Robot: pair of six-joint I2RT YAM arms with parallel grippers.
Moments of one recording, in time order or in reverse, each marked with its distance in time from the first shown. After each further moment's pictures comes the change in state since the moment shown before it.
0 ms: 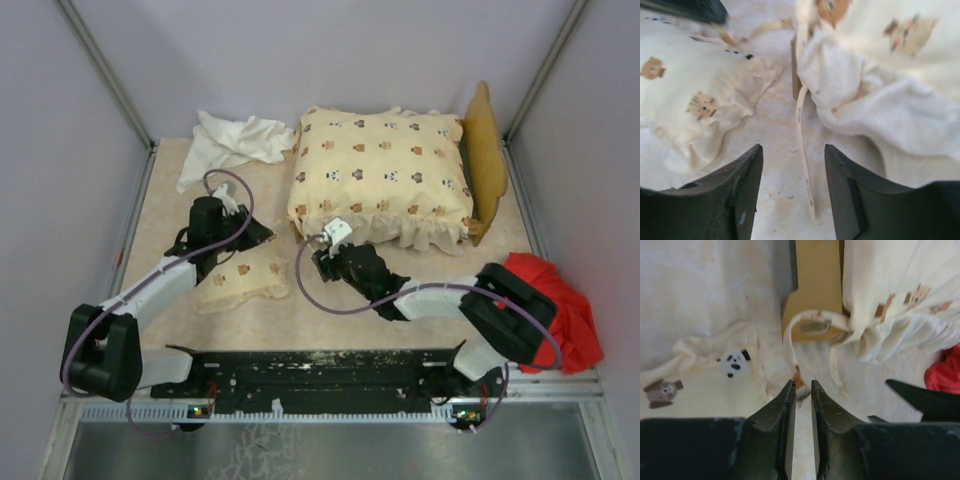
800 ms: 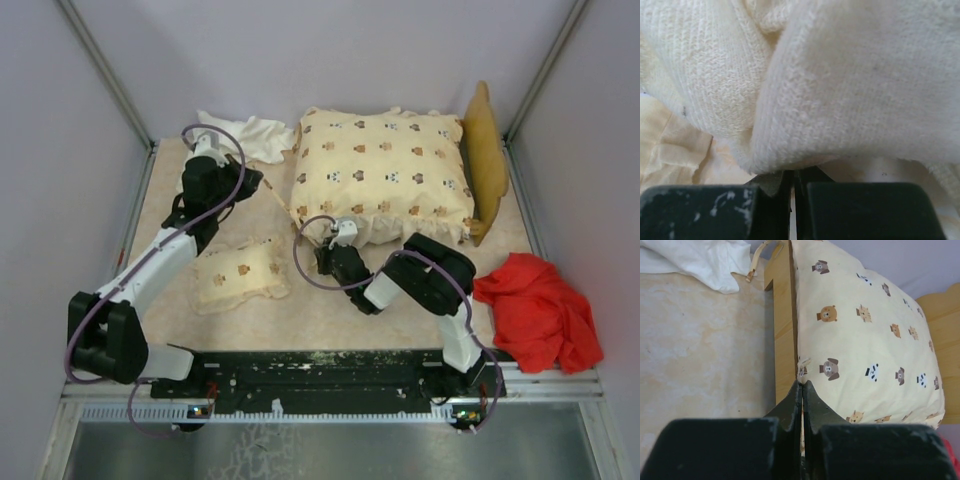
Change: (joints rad) left arm -0.008 0.101 0.282 0.084 -0.220 -0.046; right arm -0.060 0.434 0.108 0.338 0.101 0.352
